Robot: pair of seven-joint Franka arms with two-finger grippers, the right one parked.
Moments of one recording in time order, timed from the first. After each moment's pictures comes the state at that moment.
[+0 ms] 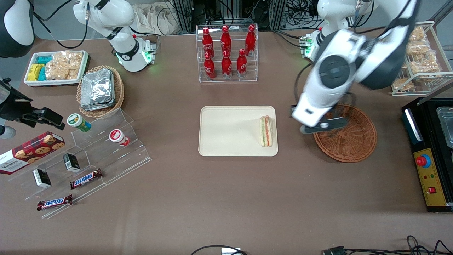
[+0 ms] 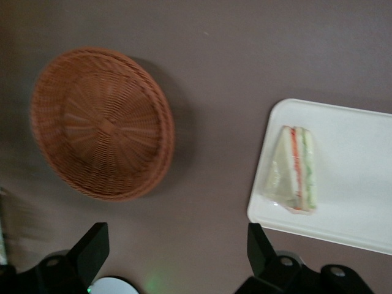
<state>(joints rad) 0.12 0.14 -0.55 -1.69 0.14 1.60 -0.58</state>
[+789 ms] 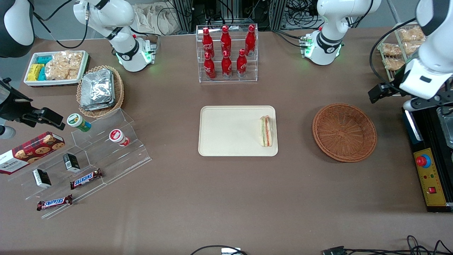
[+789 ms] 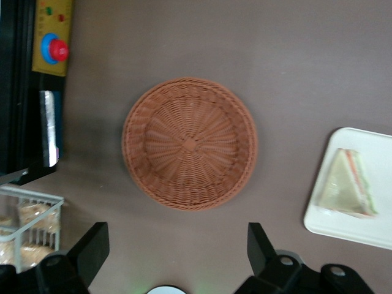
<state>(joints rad) 0.02 -0.11 -0.08 -1.78 0.03 1.60 -0.23</state>
